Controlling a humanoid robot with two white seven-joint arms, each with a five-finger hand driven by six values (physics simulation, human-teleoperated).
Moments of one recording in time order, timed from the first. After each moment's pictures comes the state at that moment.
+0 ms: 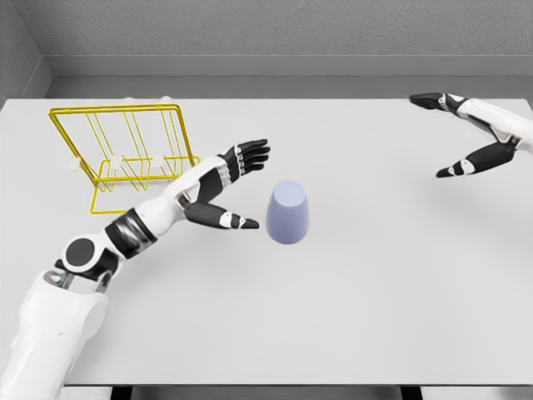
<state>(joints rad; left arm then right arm) -0.23 0.25 -0.29 -1.54 0.39 -0.05 -0.61 -0.60 -0.90 0.56 -1.23 -0.41 -0.51 0.61</state>
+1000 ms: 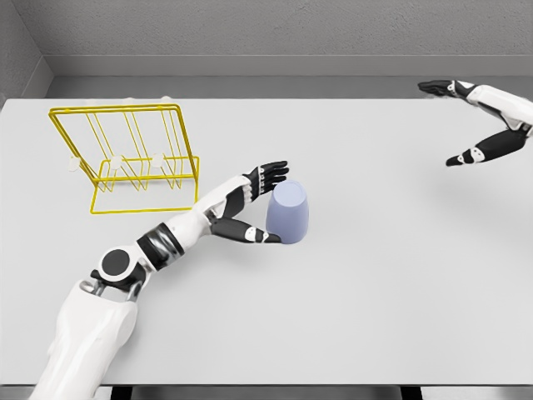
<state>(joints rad) -0.22 0.14 -0.30 -1.44 0.26 -0.06 -0.61 -0.64 -0.92 0.56 -1.22 -0.38 -0.50 0.61</state>
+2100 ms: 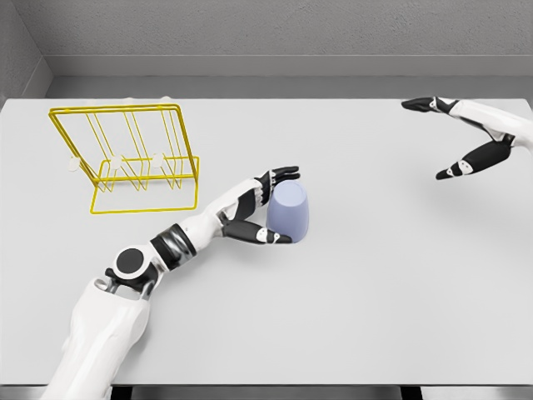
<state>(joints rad) -0.24 0.10 -0.32 -1.38 0.25 -0.05 -0.61 -0.68 -0.93 0.67 -1.24 -0.38 -0.50 0.61</state>
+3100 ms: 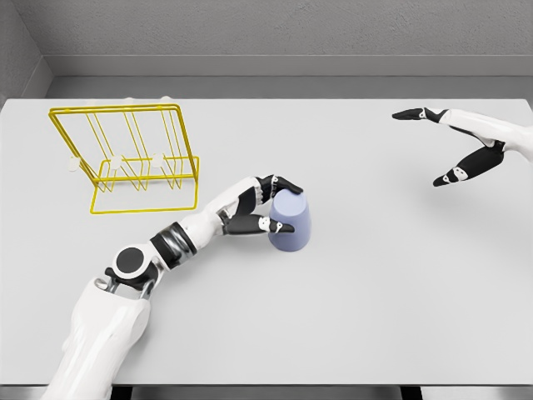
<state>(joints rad) -0.24 0.09 -0.31 -1.39 0.23 -0.05 -0.61 -0.70 -0.93 0.69 -1.27 -0.30 -0.50 0.61</state>
